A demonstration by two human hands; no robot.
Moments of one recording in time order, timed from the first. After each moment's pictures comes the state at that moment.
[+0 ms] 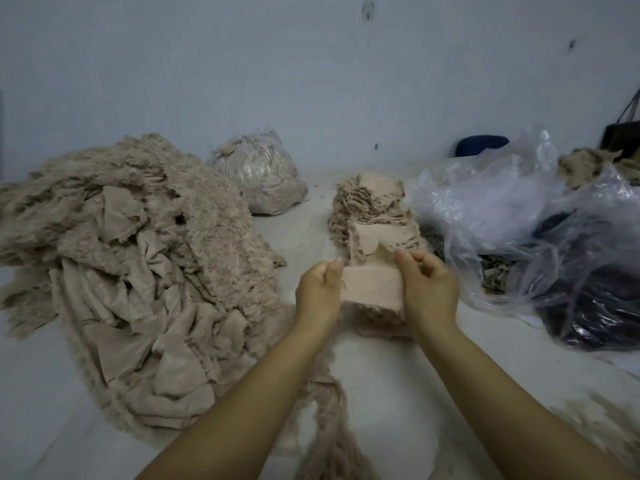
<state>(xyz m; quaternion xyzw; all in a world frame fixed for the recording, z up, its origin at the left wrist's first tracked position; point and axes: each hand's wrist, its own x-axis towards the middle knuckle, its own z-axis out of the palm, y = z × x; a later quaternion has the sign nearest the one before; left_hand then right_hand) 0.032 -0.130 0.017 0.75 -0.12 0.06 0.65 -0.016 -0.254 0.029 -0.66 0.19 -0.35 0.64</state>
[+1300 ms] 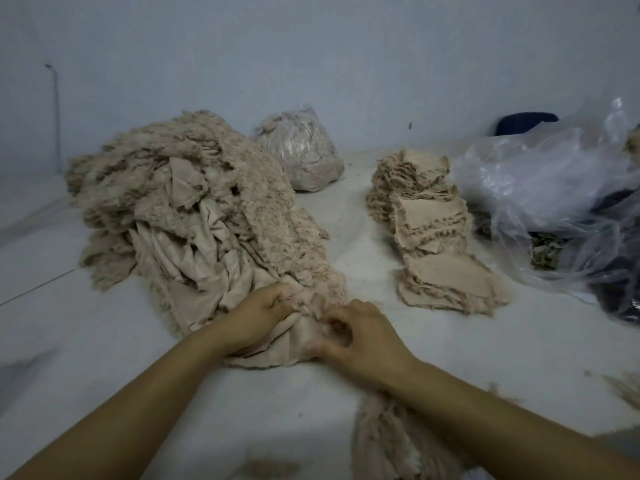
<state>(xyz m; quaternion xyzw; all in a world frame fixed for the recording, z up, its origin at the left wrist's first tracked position) 0.012 0.048 0.003 0.87 -0.26 -0.08 0.40 -0.062 -0.137 -0.011 -0.94 -0.11 -0.07 0.31</state>
